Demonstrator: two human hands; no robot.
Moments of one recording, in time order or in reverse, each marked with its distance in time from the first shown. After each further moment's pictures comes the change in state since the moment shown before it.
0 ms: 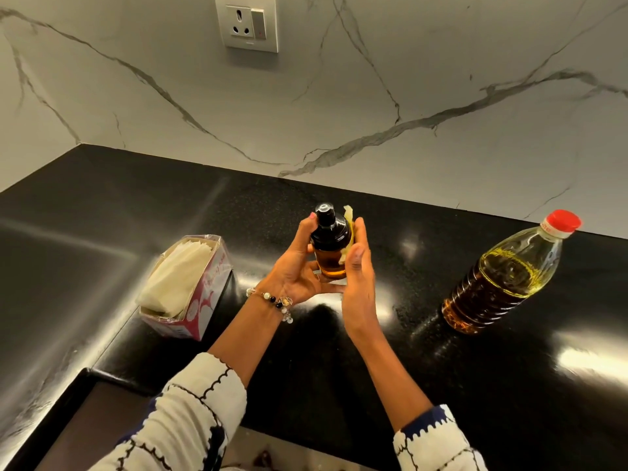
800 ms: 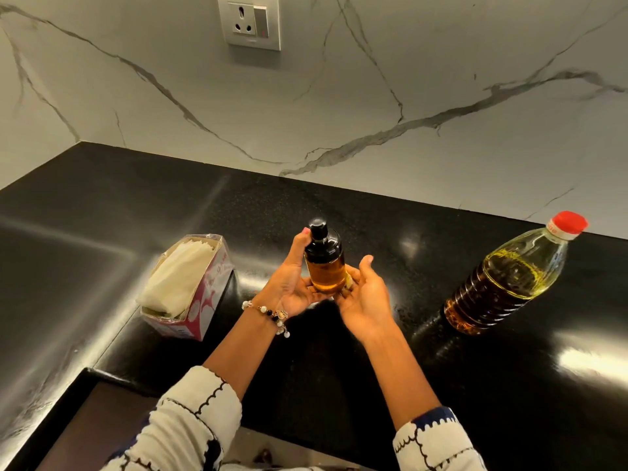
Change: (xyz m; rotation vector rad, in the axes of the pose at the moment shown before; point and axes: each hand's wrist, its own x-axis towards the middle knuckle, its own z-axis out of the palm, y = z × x) left_hand -0.004 -0.012 -0.013 -0.021 0.174 0.012; right_hand 0.013 0.027 -0.019 0.508 0.132 0.687
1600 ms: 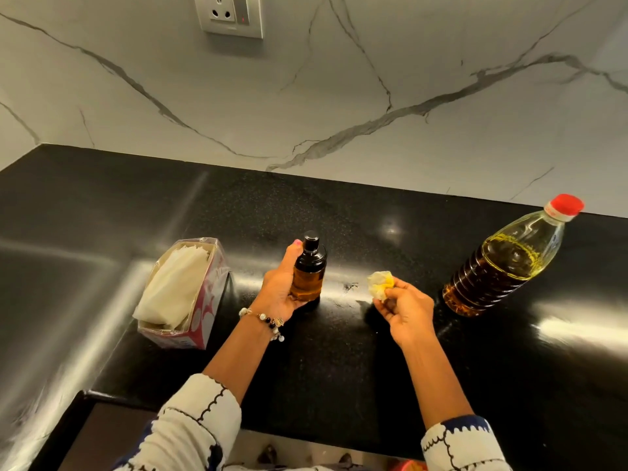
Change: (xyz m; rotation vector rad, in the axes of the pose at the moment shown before) left_hand 0.015 -0.003 -0.031 0.102 0.208 0.009; right_hand 0.004 -0.002 -0.050 0.021 0.519 -0.128
